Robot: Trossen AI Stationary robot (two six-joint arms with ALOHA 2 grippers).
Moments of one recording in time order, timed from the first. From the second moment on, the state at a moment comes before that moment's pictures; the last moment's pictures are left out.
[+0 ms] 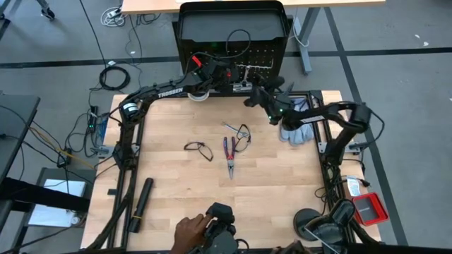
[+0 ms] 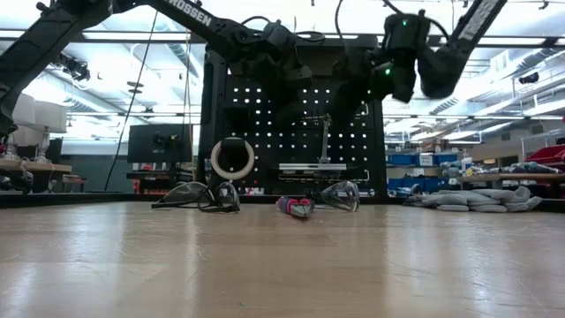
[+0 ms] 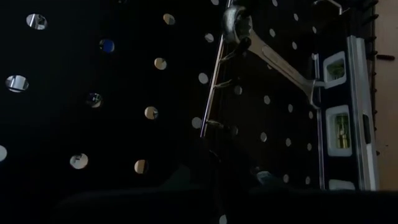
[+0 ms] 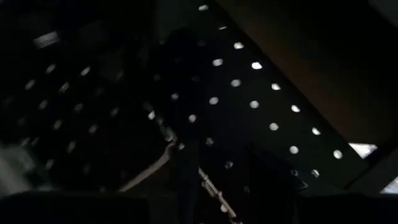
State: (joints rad) left arm 0.59 2.03 1.76 -0.19 -0.41 0.91; right arm -0.44 1.66 0.72 1.19 0.71 -1.02
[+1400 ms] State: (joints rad) left arm 0.58 2.03 1.76 -0.19 -0.41 0.92; right arm -0.61 1.55 0.95 0.34 0.62 -0.95
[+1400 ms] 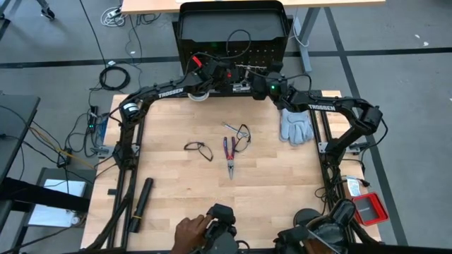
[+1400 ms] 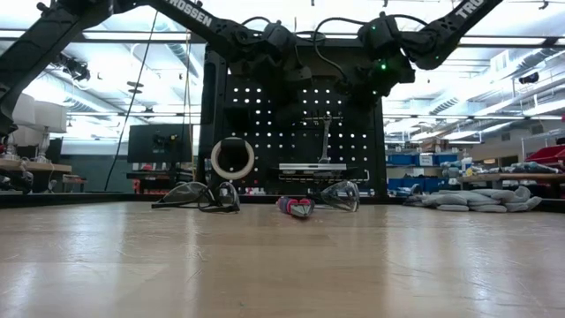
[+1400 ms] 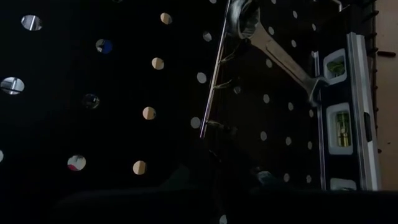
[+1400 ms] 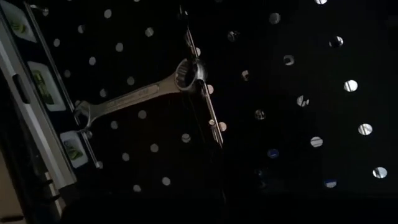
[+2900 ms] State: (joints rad) left arm 0.41 1.59 1.01 0.20 -0.38 0.39; right arm -0.64 1.55 0.95 0.40 0.56 -0.85
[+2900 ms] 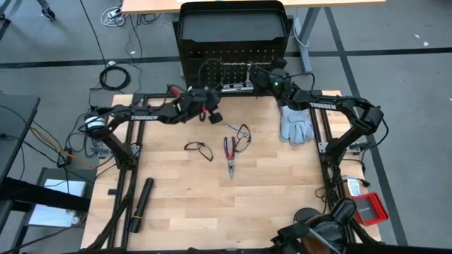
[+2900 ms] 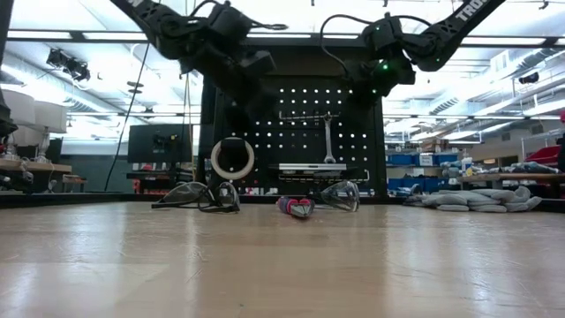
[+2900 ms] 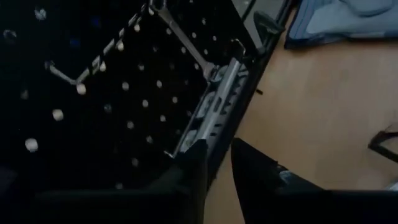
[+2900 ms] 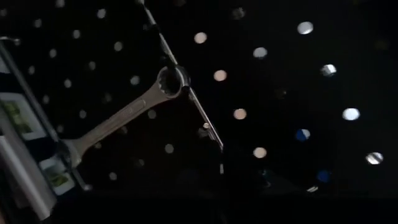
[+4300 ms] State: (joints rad) left arm 0.54 1.54 0.66 0.79 -0.05 0.32; right arm -0.59 1.70 1.14 0.03 0.70 -0.86
